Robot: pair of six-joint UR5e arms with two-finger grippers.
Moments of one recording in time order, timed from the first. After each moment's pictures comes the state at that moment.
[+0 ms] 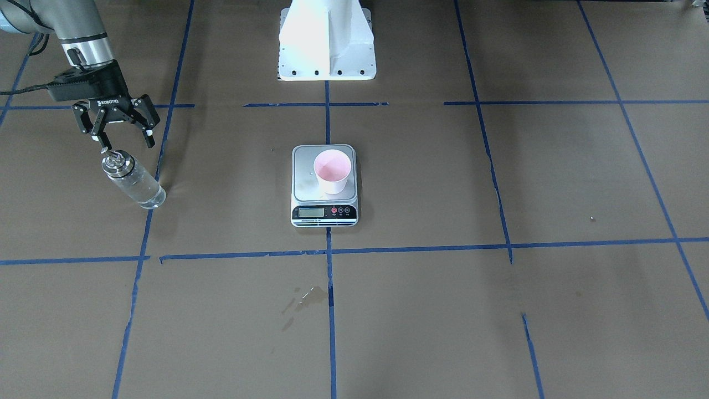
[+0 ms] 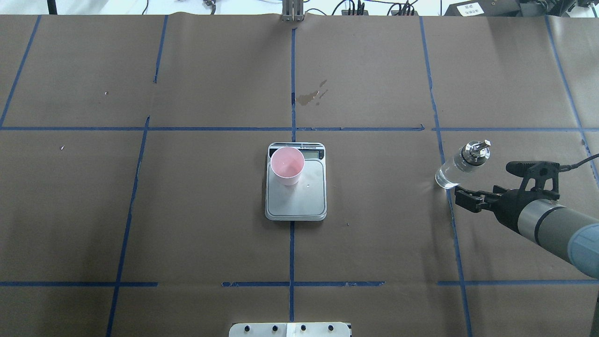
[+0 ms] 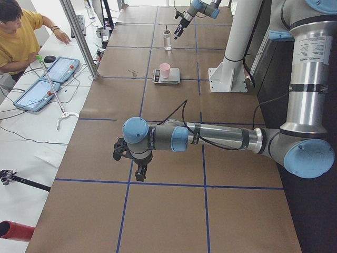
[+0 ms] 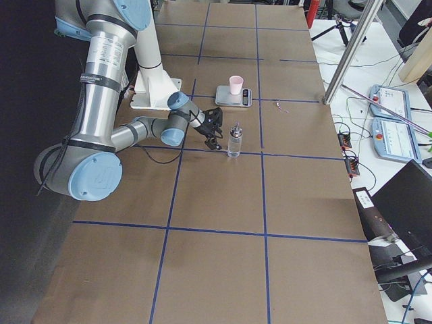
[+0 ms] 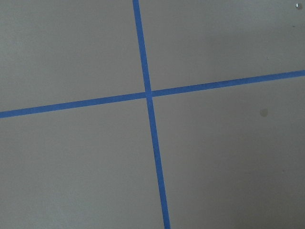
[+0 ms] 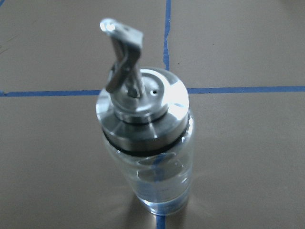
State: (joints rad) left arm -1.56 -1.56 -1.66 -1.52 -2.40 0.11; right arm 0.40 -1.83 2.02 -0.77 1.28 1.27
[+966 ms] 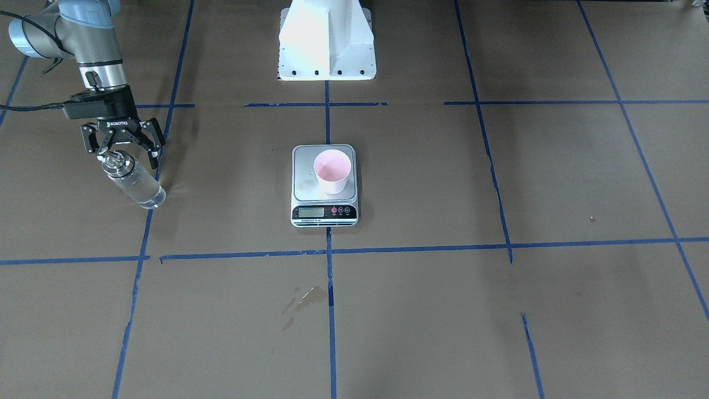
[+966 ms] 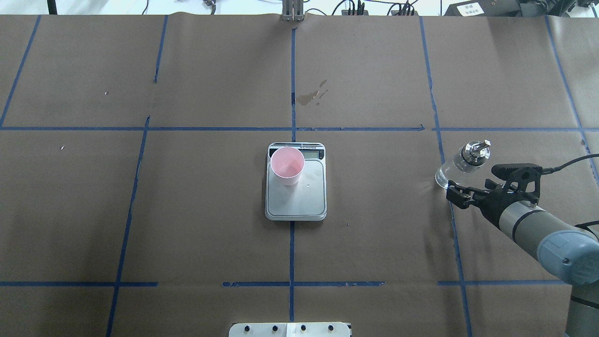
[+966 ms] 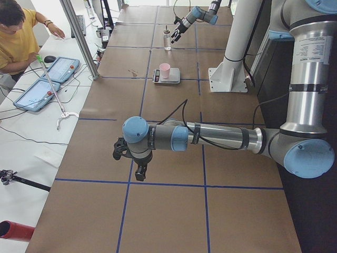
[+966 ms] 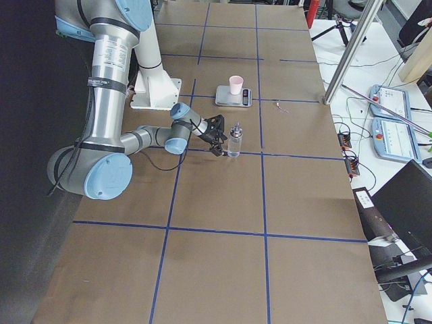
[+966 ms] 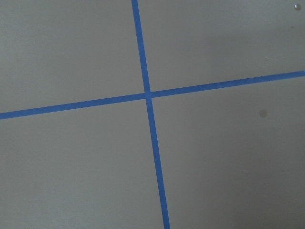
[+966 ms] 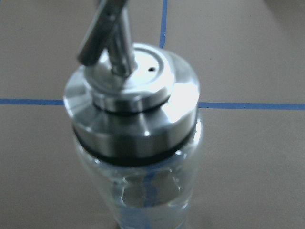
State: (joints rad) left arm -1.56 -1.56 -1.67 -1.52 -2.40 0.11; right arm 0.36 -1.76 1.90 -0.74 1.14 1.26
